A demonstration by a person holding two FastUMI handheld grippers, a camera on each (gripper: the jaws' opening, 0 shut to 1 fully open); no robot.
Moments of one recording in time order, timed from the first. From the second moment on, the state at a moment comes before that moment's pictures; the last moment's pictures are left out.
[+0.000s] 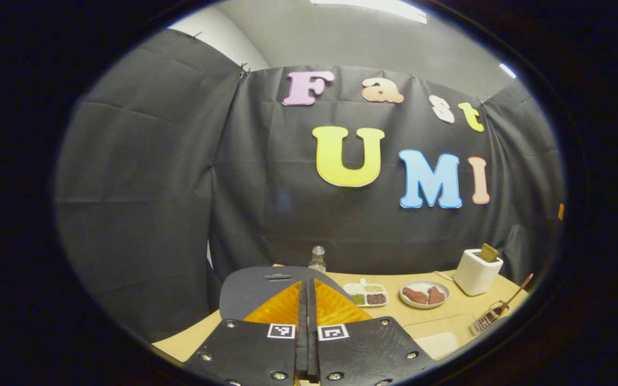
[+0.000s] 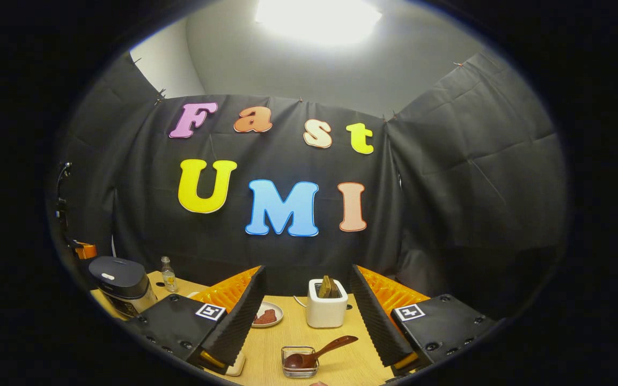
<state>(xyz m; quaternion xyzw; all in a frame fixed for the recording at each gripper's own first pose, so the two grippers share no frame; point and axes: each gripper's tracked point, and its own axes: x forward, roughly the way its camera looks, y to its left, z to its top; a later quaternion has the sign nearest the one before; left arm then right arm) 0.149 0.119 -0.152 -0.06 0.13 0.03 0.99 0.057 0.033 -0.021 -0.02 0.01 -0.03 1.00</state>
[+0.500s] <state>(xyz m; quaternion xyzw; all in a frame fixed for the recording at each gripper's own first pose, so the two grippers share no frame) 0.163 0.114 -0.227 -0.07 0.18 0.01 0.98 0.064 0.051 -0.025 -0.04 0.02 -0.04 1.00</state>
